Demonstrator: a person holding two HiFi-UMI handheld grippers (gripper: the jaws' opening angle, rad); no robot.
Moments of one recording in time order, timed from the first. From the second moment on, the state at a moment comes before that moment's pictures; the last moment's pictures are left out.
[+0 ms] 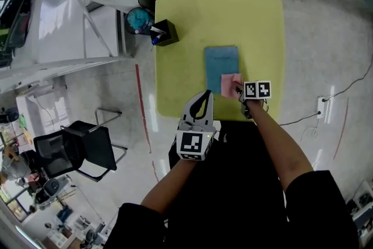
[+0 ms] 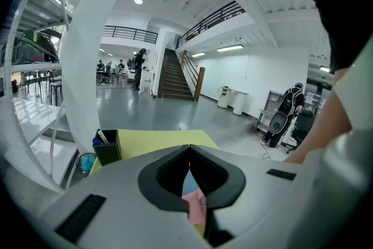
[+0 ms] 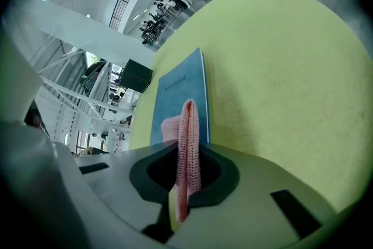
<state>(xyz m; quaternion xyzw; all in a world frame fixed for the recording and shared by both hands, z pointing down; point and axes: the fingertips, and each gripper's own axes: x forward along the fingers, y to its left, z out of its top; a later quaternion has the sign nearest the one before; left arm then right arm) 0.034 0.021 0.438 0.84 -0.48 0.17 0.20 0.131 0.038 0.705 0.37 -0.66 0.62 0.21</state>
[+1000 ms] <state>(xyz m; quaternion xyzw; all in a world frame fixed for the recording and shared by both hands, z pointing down) 0.029 0.064 0.429 0.85 -0.46 0.17 0.19 0.194 0.059 0.614 0.45 -0.71 0.53 0.13</state>
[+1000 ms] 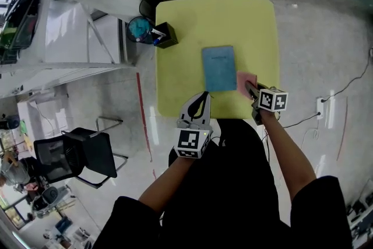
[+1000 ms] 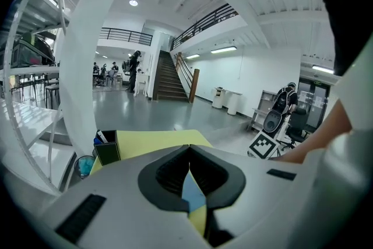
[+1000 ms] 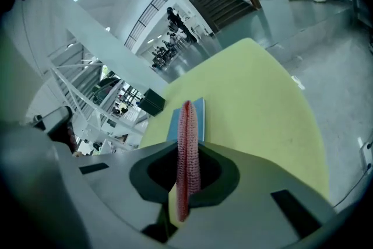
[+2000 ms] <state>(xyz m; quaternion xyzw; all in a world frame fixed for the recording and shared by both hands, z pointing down) -0.087 0.357 0.279 0.89 -0.44 0.06 0.09 0.005 0.374 0.314 0.53 -0.80 0.27 0.05</state>
